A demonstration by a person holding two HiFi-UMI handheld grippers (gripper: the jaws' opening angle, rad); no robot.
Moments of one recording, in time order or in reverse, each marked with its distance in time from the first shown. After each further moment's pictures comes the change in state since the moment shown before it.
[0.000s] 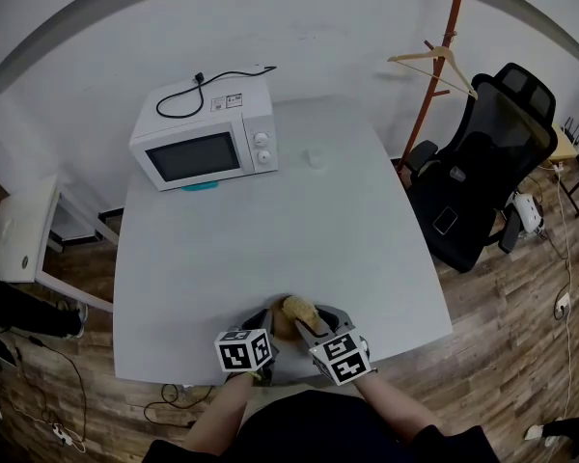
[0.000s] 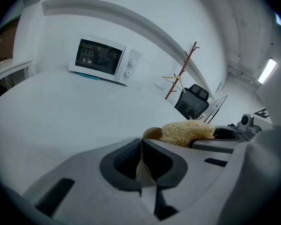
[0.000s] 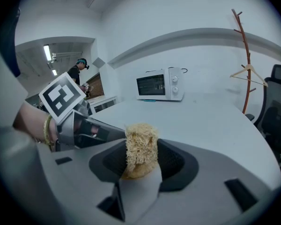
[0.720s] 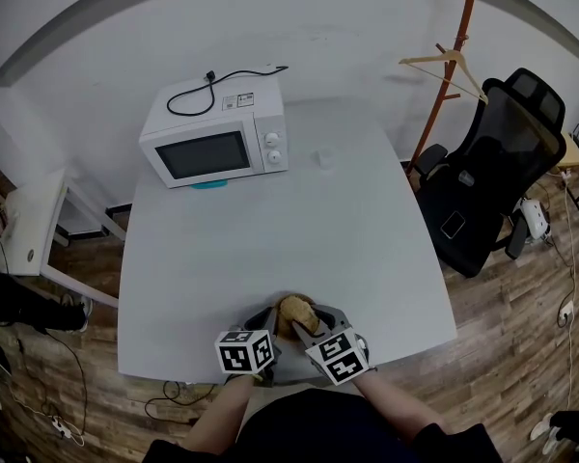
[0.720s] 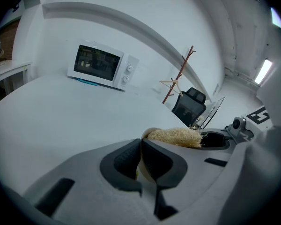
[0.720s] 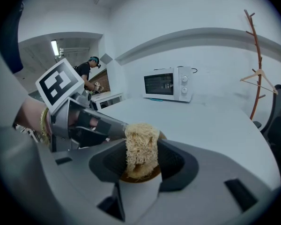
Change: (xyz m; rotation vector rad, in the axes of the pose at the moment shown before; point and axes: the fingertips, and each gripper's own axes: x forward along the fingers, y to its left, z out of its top) left arm -0.013 -0.007 0.017 0.013 -0.042 -0.024; right arm 0.013 0.016 0.008 -0.074 0.029 0.055
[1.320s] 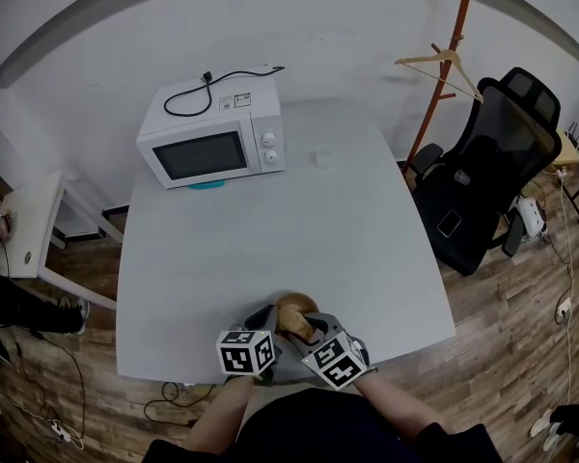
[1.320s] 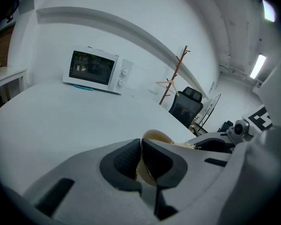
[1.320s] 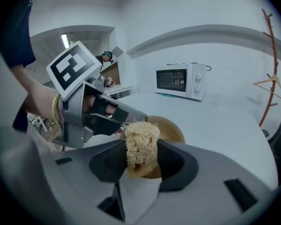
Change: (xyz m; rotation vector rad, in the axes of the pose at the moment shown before) left arm -0.003 -0.008 0.008 0.060 -0.021 -0.015; right arm -0.003 0.027 -0.011 -0.133 0.085 0.092
